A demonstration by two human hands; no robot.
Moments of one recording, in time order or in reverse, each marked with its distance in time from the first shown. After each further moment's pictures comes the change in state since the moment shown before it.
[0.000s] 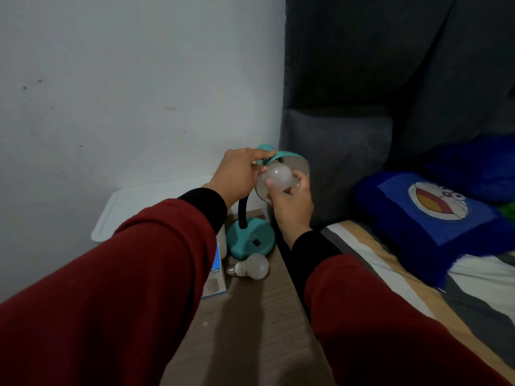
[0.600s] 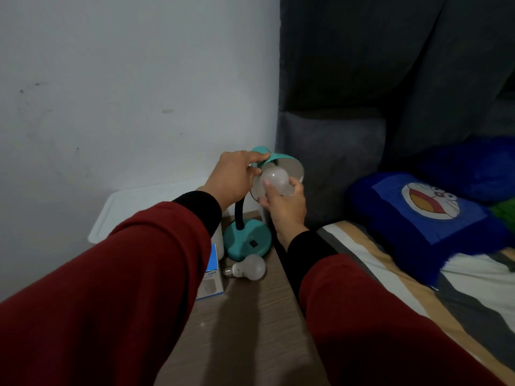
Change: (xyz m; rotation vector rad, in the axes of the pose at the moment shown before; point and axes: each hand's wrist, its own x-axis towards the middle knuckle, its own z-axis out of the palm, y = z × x) left_hand -0.004 -0.001 0.000 0.020 0.005 0.016; right_hand 0.000 -0.002 0.004 0.162 -0.038 0.165
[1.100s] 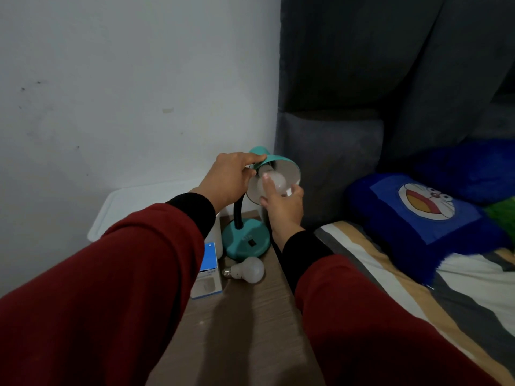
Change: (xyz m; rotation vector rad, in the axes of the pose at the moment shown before) left_hand -0.007 -0.006 -0.005 0.007 0.023 0.040; right_hand -0.009 0.000 0.008 0.001 0.072 0.044
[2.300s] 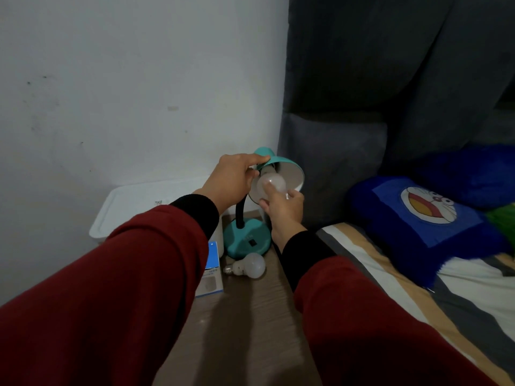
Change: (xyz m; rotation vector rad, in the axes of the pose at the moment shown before) left_hand -0.002 -0.008 0.004 -0.037 0.024 0.016; right_hand 0.003 -0.001 0.007 0.155 0.000 0.150
